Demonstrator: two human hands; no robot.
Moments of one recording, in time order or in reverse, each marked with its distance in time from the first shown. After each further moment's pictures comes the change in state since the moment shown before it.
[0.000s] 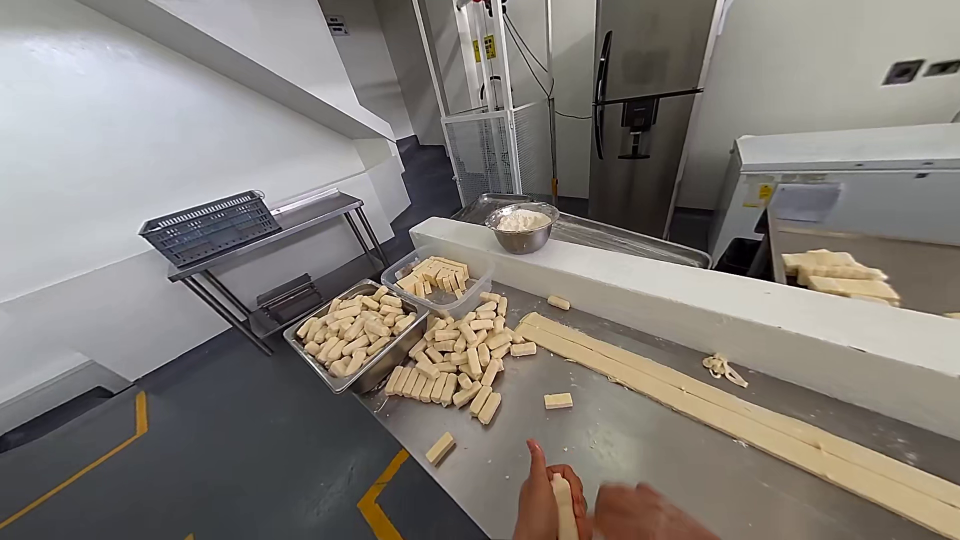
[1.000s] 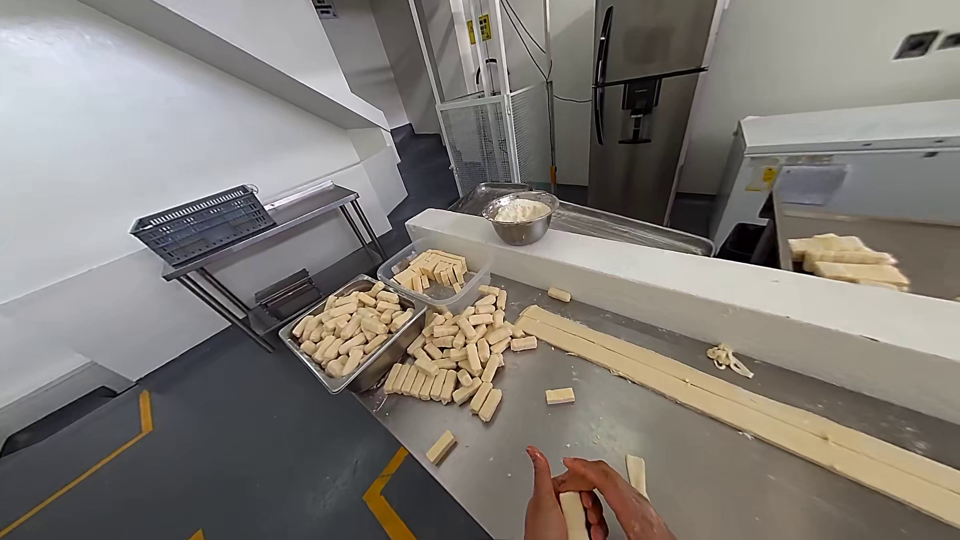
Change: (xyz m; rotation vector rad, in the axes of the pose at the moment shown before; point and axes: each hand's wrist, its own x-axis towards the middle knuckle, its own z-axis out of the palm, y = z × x) left_hand -0.019 0.001 0.012 -0.306 -0.057 -0.056; right_hand 0.019 0.050 0.064 0.250 0.497 -0.163
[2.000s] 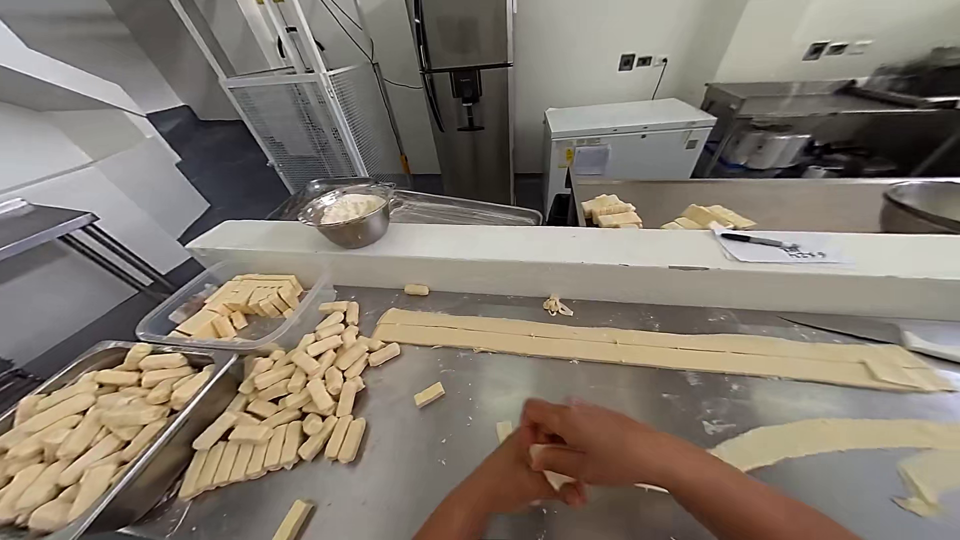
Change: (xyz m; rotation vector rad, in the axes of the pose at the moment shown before) left_hand 0.075 -0.029 0.047 0.926 -0.950 0.101; right_hand 0.006 -0.069 -0.135 -0.193 -0.391 0.615
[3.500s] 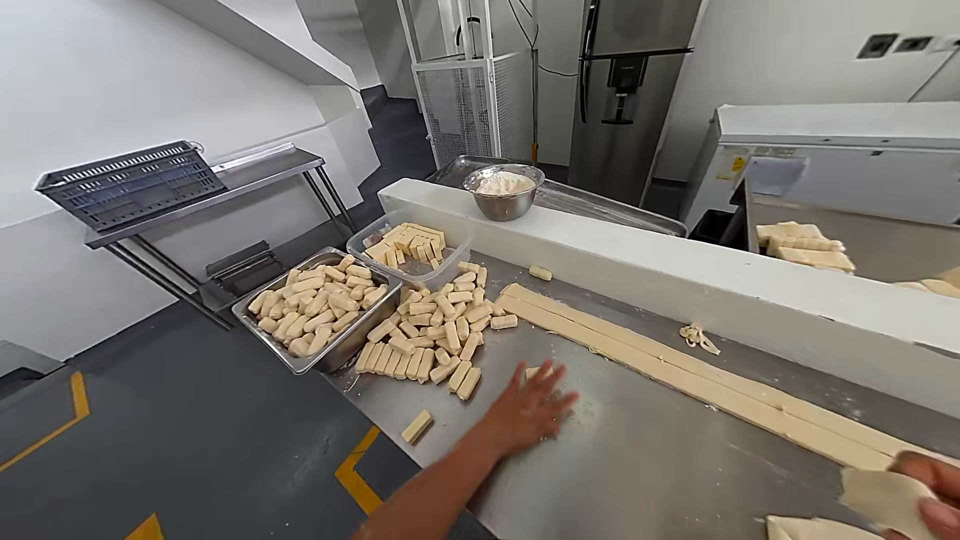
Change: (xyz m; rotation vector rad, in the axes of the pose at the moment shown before) left_hand -0.077 -0.052 -0.124 1.306 0.209 -0.105; right_hand -0.094 0.053 -0.034 0.754 0.464 -0.069
